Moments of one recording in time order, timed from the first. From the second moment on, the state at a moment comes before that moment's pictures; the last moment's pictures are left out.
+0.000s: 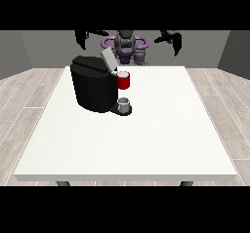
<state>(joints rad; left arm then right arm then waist) -0.43 0.00 0.22 -0.98 -0.22 -0.31 -0.19 -0.43 -0.20 -0.20 -1.18 -0.02 0.01 0.10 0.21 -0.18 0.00</state>
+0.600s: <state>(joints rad) -0.32 0.02 0.15 -1.25 -0.14 -0.28 -0.12 -0.55 -0.17 -0.19 -1.08 -0.05 0.01 0.11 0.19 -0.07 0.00</state>
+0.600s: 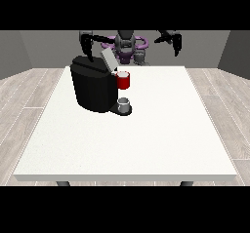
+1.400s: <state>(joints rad) -0.24 0.08 0.15 -1.42 -0.10 -0.25 -0.07 -0.69 -0.17 -0.14 -1.01 -0.02 0.02 0.06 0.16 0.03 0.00</state>
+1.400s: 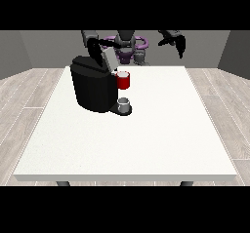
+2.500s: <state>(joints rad) -0.29 0.08 0.11 -1.40 -0.12 -0.25 -0.11 -0.86 -0.24 -0.07 -1.03 0.15 -0.06 0.25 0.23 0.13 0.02</state>
